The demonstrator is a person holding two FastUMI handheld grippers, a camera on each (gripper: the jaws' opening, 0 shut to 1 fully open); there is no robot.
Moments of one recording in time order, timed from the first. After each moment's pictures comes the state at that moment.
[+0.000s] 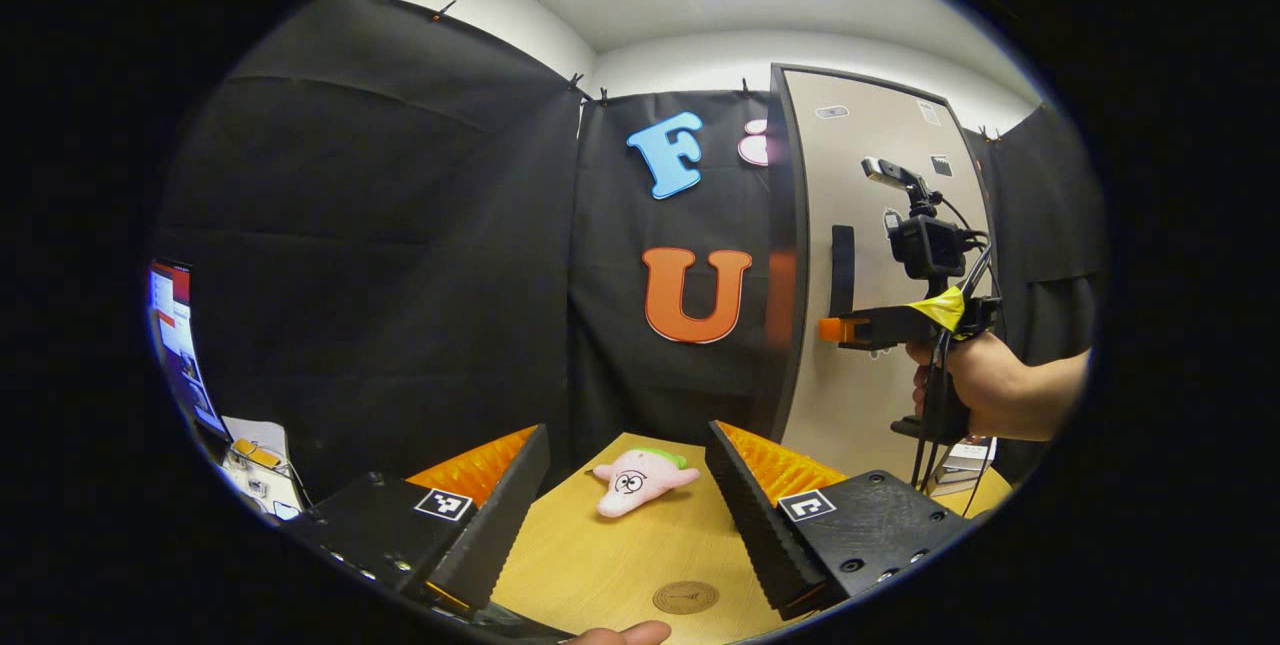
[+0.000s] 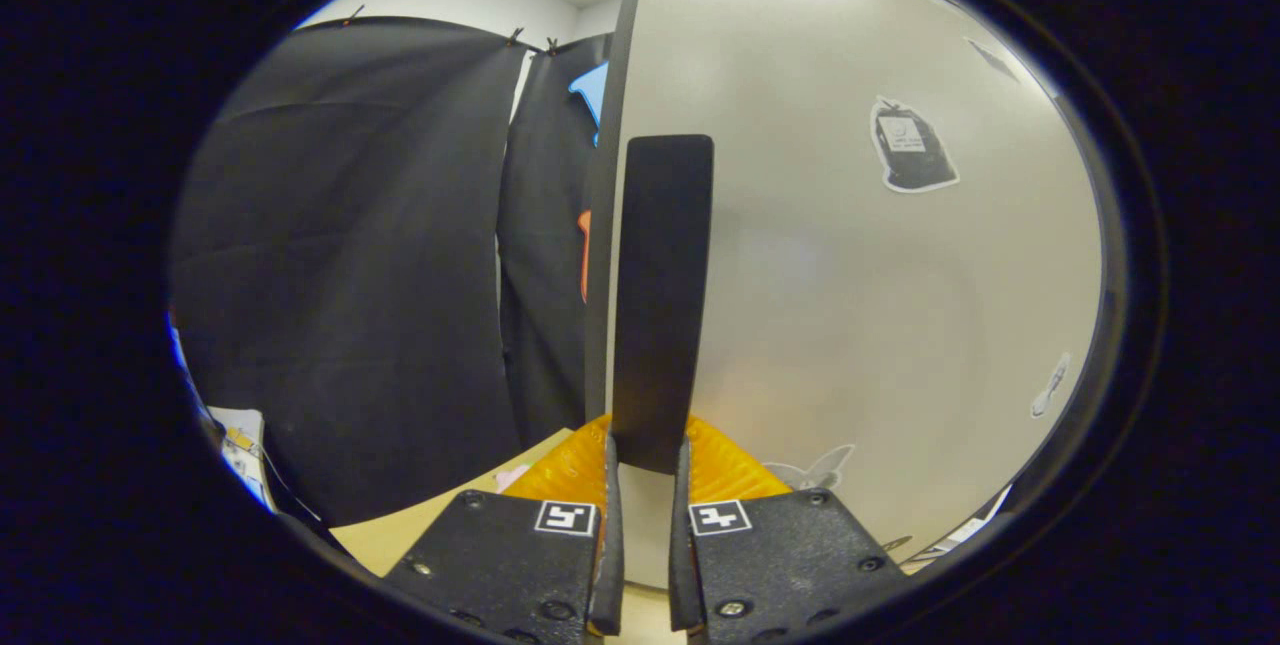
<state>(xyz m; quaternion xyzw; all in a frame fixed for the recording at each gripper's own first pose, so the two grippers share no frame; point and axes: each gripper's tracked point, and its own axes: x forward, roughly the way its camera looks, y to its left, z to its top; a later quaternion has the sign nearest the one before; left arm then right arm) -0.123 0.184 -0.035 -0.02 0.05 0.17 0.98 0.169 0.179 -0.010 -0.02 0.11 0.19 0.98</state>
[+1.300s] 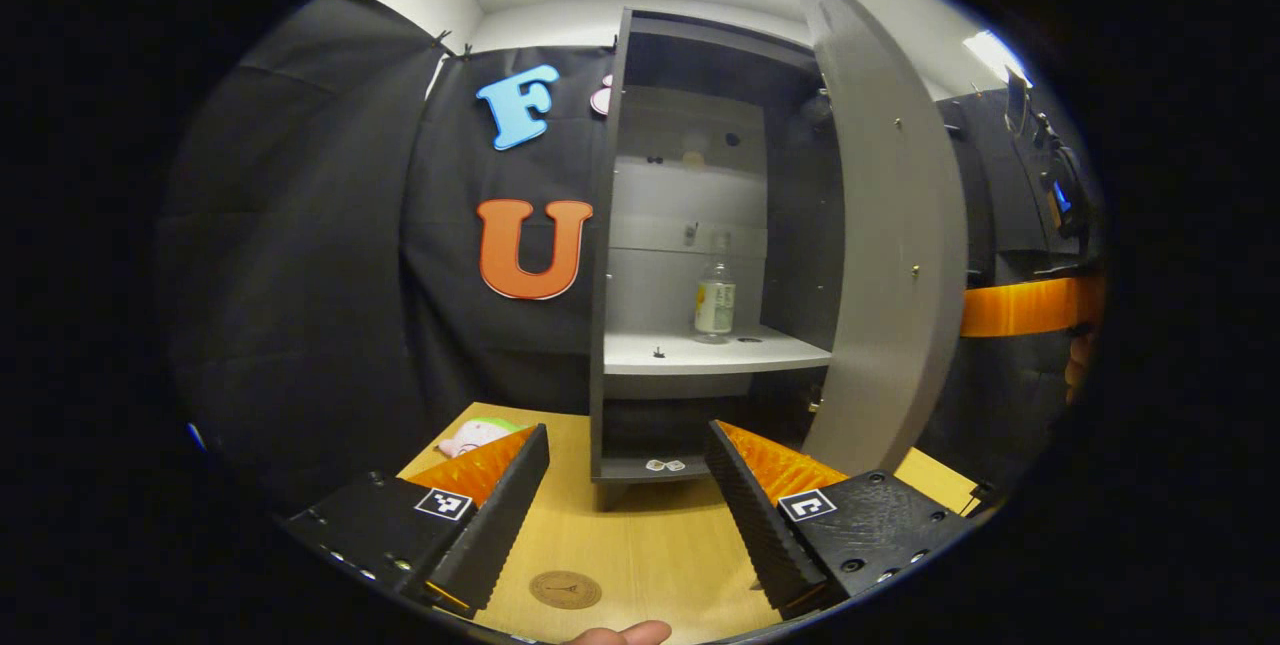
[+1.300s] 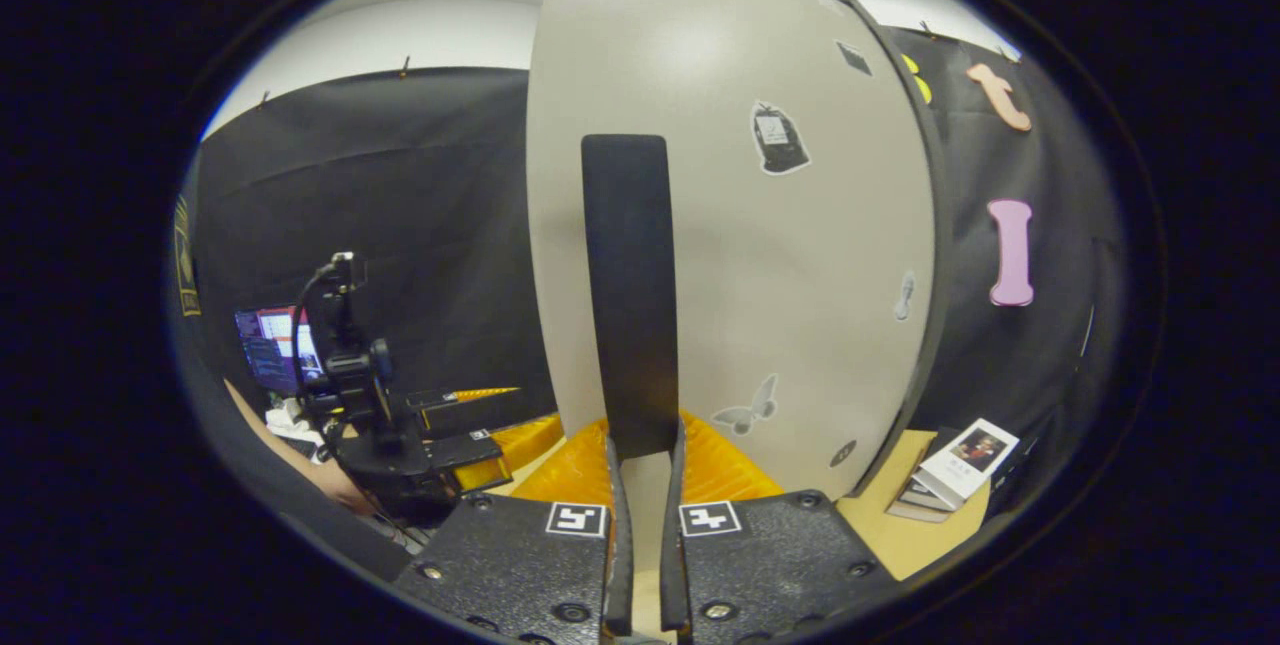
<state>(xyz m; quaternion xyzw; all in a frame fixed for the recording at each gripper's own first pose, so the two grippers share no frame) -0.050 0.021 -0.079 -0.02 0.11 -0.05 0.99 0.131 0.135 -0.010 0.03 0.15 0.30 0.94</state>
